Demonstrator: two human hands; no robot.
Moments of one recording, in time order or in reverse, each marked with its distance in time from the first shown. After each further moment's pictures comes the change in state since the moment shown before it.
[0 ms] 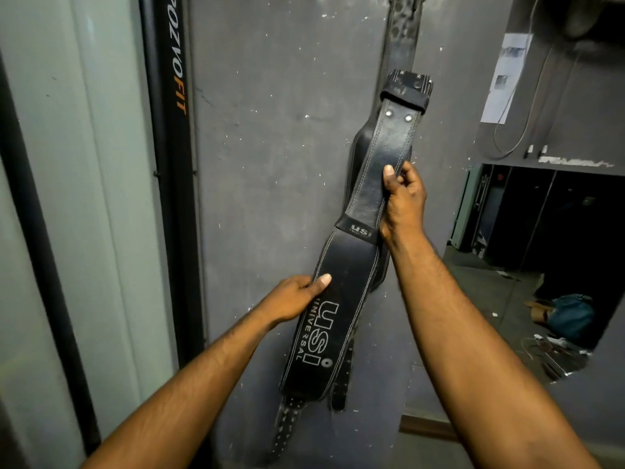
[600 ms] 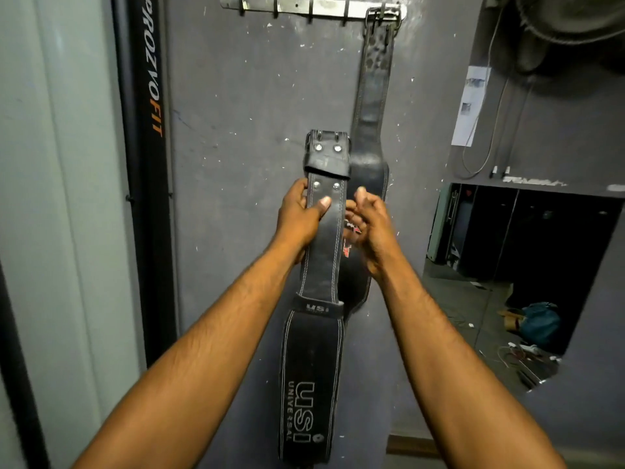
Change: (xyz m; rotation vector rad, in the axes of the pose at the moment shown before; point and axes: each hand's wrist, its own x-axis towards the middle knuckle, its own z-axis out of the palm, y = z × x) left_hand 0.074 0.129 -0.038 -0.433 0.449 0.352; right_hand -0.025 -0.013 0.006 -0.243 -0.228 0.117
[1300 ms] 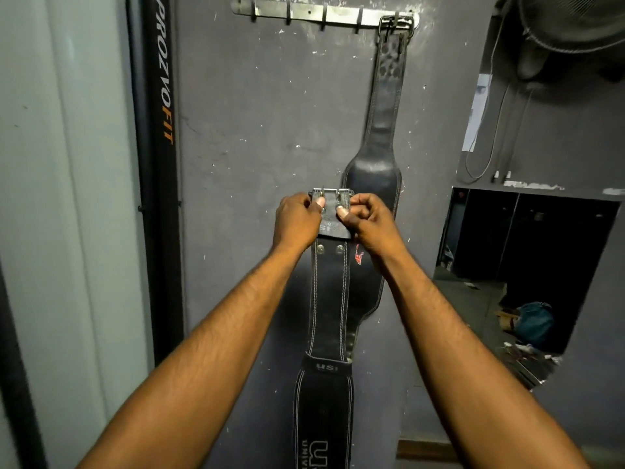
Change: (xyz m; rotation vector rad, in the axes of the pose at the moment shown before) left_hand 0.030 -0.008 -0.040 0.414 0.120 0.039; right_hand 0.014 -0.003 0.039 -0.426 0.005 -0.066
